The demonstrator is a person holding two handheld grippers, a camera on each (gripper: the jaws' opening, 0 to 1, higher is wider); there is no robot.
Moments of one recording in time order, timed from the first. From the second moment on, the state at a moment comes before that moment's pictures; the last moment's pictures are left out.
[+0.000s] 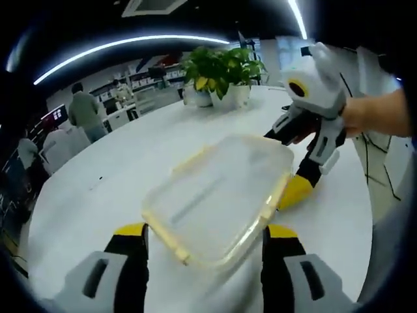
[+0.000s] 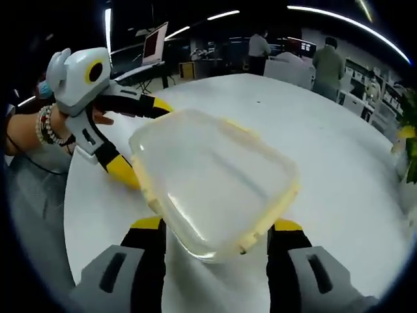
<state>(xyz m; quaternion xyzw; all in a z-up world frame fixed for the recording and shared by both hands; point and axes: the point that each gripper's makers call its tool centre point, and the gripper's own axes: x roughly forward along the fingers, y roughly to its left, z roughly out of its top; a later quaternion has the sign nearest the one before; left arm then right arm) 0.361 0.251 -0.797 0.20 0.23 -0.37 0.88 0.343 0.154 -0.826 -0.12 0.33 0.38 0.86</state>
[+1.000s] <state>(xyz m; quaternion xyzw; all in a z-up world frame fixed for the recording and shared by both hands) 0.396 0.328 -0.803 0.24 0.27 -0.32 0.87 0.380 0.220 -0.823 -0.14 0.32 0.41 0.84</state>
